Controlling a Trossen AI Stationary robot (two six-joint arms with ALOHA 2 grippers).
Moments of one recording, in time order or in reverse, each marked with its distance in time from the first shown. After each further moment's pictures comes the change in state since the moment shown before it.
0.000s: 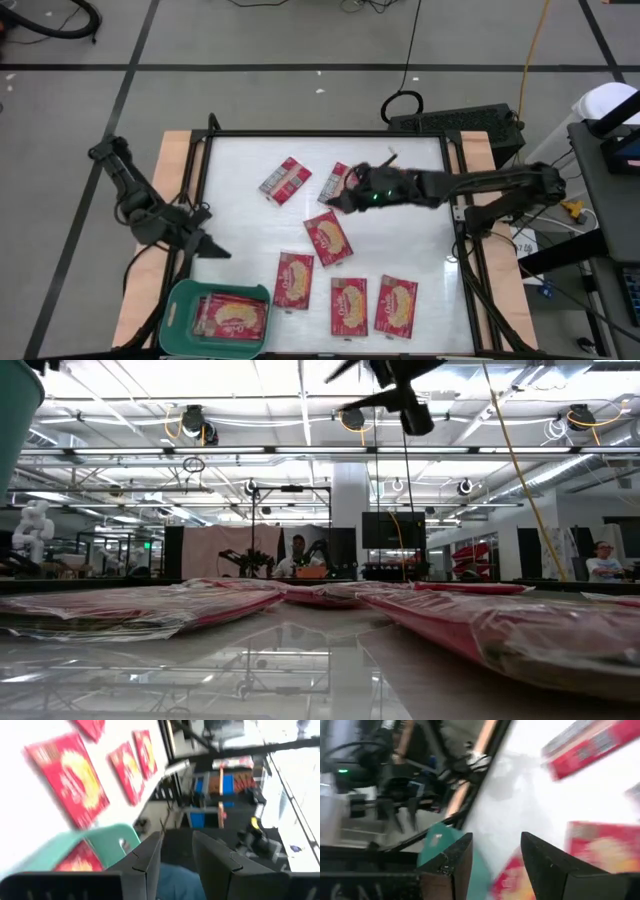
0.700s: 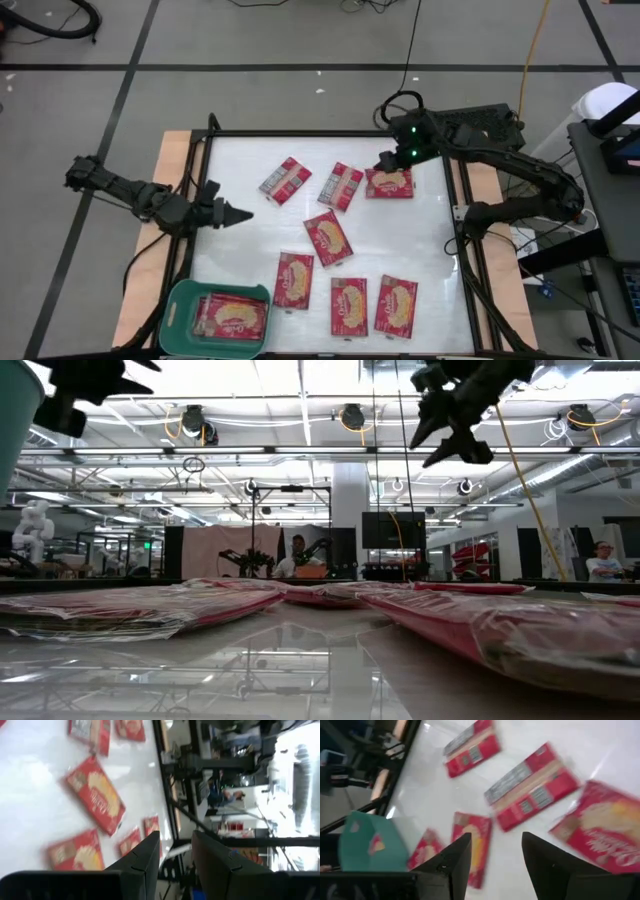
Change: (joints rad) left arm 0.436 0.044 0.000 0.075 0.008 0.082; right arm -0.552 -0.171 0.005 -0.578 -0.380 -0.486
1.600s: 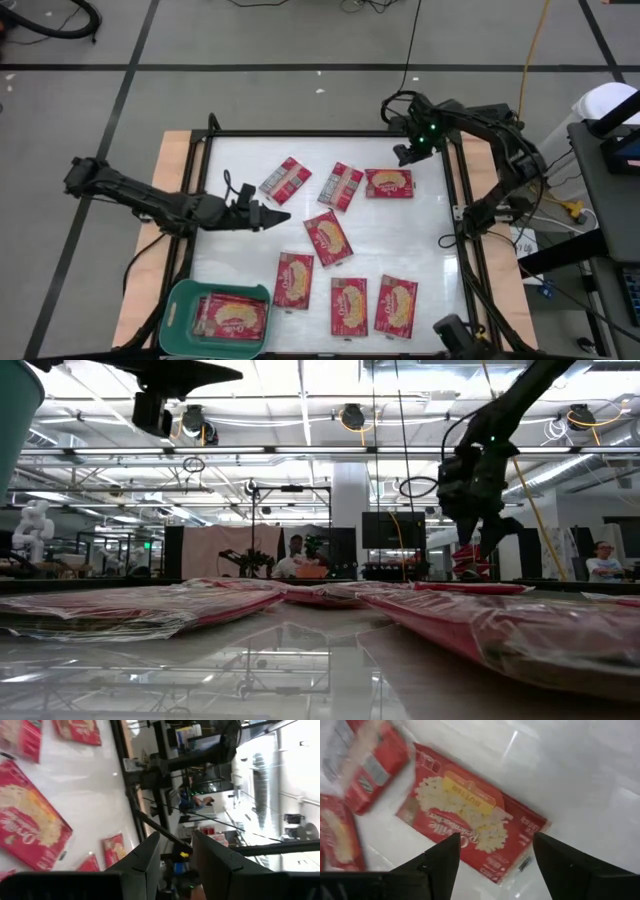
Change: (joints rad) left arm 0.135 0.433 0.000 0.648 0.116 0.112; right arm -0.490 0.420 -0.001 -0.269 -0.033 -0.595
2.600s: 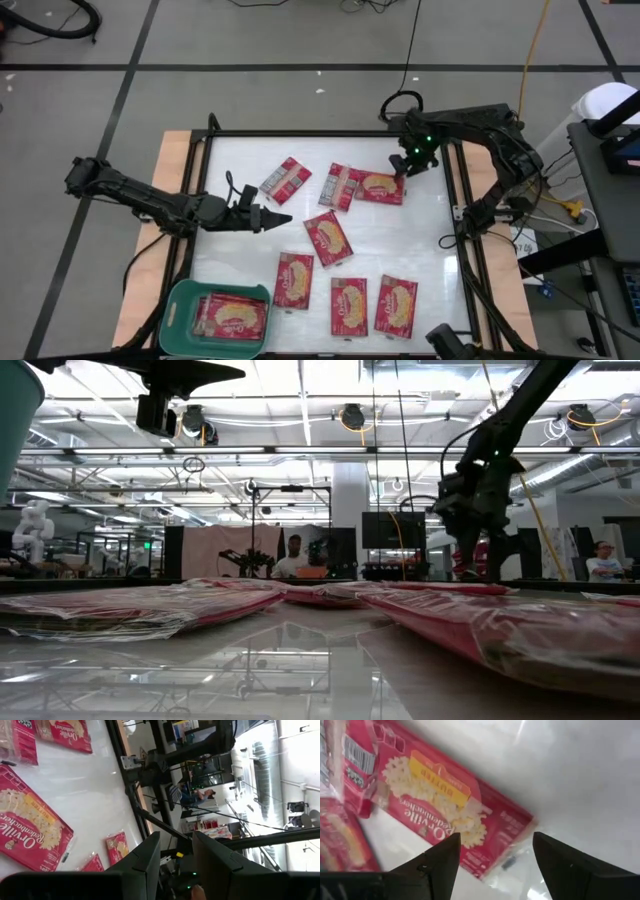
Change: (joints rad) left arm 0.000 0.016 0.000 0.019 0.019 0.065; right arm 0.043 0.011 -0.132 0.100 -0.072 0.154
